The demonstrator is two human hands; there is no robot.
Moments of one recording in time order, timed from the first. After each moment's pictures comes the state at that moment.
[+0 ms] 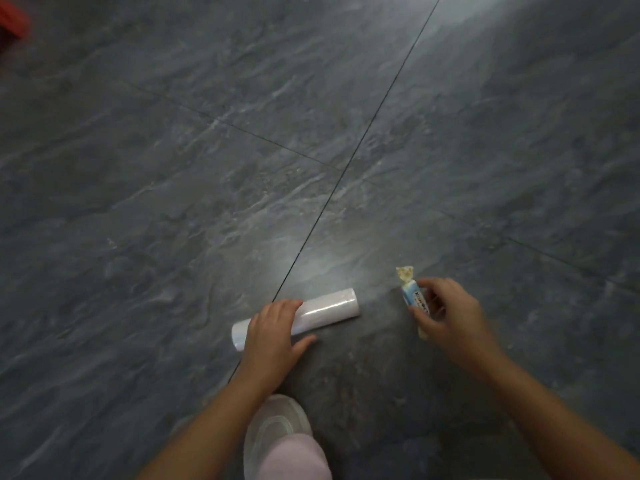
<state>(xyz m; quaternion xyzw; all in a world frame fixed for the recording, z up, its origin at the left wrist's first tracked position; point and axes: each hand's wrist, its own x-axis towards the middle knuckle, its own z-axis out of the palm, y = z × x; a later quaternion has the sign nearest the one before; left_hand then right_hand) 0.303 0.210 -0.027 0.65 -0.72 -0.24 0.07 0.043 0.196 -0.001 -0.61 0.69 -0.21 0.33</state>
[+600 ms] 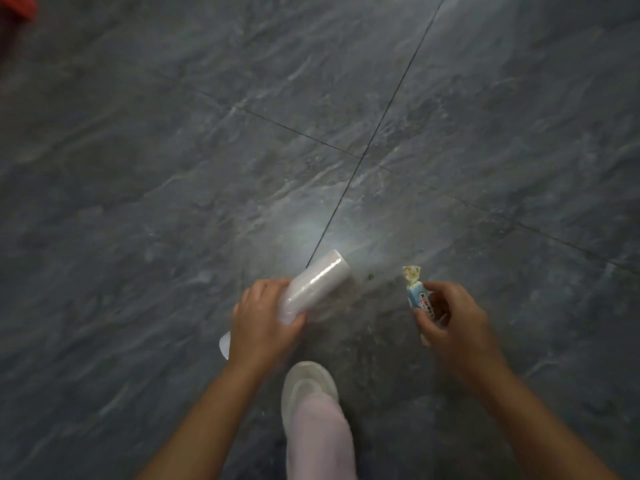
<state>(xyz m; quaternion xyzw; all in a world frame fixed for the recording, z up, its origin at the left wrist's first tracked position) 0.334 0.202 0.060 0.72 -0.65 -0.24 0.10 0.084 0.218 0.066 -0.54 0.73 -0.22 0.36</state>
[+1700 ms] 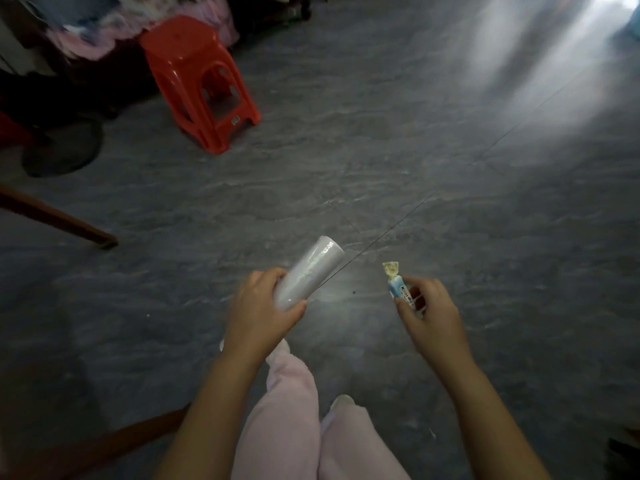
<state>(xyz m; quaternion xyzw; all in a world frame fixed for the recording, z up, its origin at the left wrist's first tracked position) 0.283 0.396 0.702 0.81 -0.48 -0.22 0.25 0.057 0.329 0.687 -0.68 0.59 -0.25 0.36</state>
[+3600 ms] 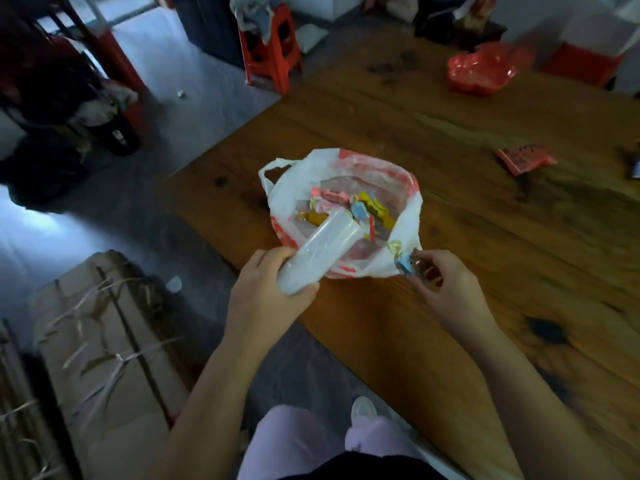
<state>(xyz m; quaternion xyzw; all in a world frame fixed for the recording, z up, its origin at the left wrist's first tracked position) 0.749 1.174 0.835 0.94 0.05 0.11 0.31 0.799 0.937 0.811 -0.93 -0.07 0.00 0.37</state>
